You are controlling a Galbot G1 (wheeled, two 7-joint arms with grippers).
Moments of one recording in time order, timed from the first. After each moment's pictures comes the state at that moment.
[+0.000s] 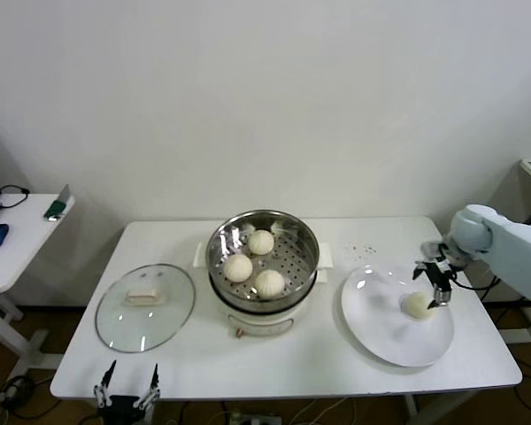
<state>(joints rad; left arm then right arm) 1.81 -1.51 -0.71 -1.88 0.12 -0.17 0.00 0.14 0.63 -1.04 1.06 -0.02 -0.05 -1.12</state>
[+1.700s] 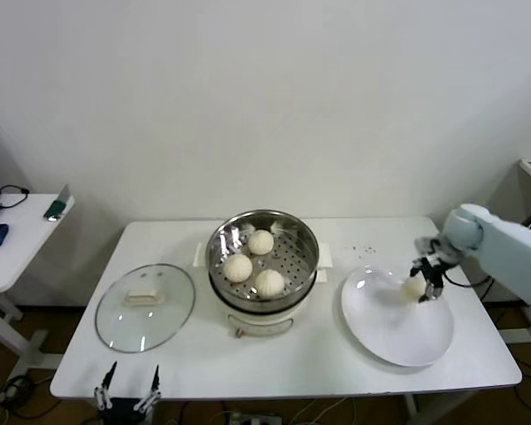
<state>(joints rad) 1.83 -1.51 -0.70 -1.89 0.12 -0.20 0.00 0.26 0.72 -1.12 0.98 0.10 -0.09 -1.12</state>
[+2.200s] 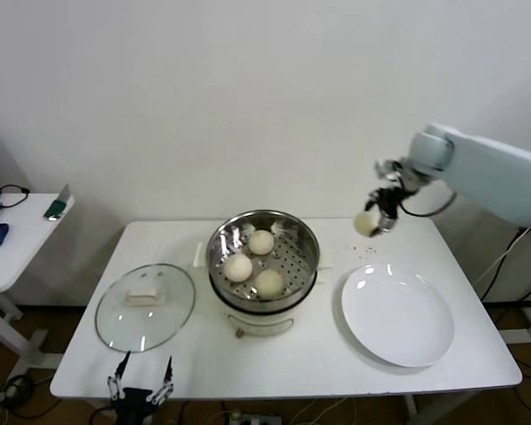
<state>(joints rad) 1.82 -1.50 -0.65 -1.93 0.14 -0.19 0.01 0.71 0.97 -1.50 1.01 0.58 -0.20 -1.08</state>
